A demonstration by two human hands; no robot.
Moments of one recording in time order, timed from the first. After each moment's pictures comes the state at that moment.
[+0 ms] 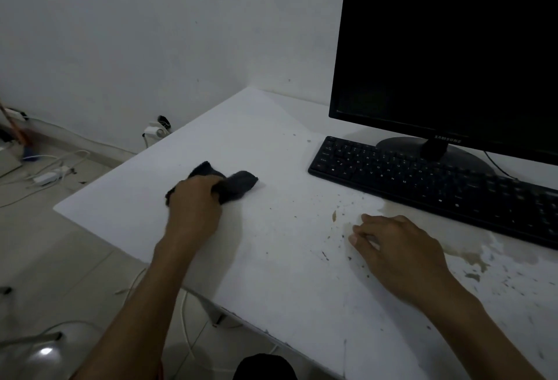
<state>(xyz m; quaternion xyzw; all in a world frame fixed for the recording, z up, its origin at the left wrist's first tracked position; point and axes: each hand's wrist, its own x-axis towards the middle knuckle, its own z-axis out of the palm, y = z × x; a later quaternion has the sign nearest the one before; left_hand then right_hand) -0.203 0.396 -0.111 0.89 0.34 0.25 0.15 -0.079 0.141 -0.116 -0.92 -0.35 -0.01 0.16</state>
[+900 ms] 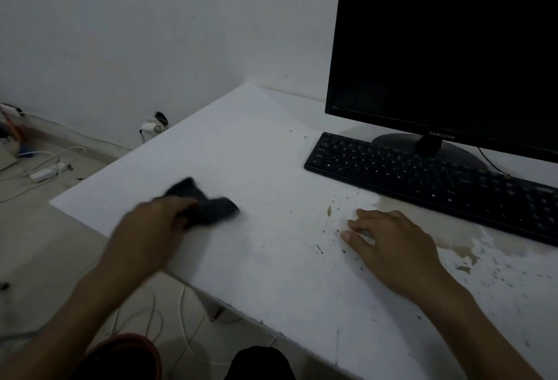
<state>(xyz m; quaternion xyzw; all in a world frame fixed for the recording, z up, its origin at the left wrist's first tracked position) -0.267 0.399 -0.109 0.93 0.29 0.19 0.07 -0.076 0.138 -0.117 -0.92 -0.35 0.02 0.18</state>
